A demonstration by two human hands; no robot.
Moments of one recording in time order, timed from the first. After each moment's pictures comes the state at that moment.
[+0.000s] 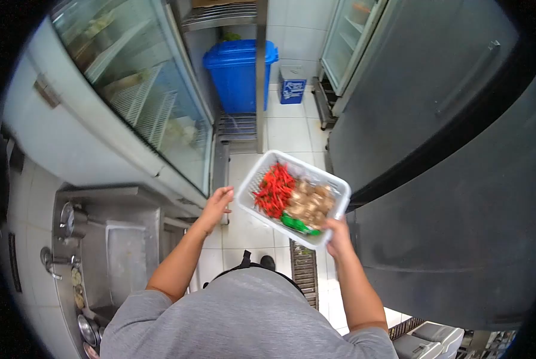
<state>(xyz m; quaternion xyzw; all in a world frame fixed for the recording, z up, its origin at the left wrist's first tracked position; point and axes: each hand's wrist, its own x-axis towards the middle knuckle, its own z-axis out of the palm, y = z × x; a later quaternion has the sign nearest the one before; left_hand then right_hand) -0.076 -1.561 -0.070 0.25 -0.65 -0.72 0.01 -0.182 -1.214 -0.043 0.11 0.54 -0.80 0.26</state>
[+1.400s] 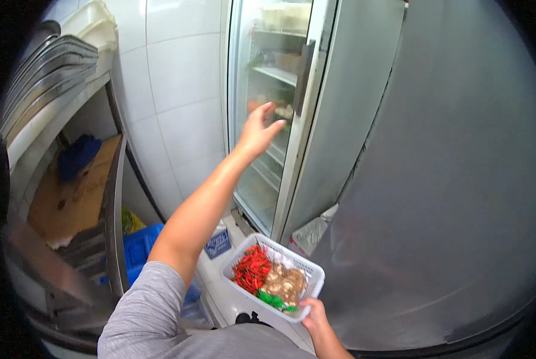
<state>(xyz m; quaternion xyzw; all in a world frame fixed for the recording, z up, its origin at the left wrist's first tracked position) -0.735 -1.511 0.259 -0.31 -0.71 -0.54 0.34 -0.407 -1.369 -0.063 0.18 0.33 -0.93 0.01</state>
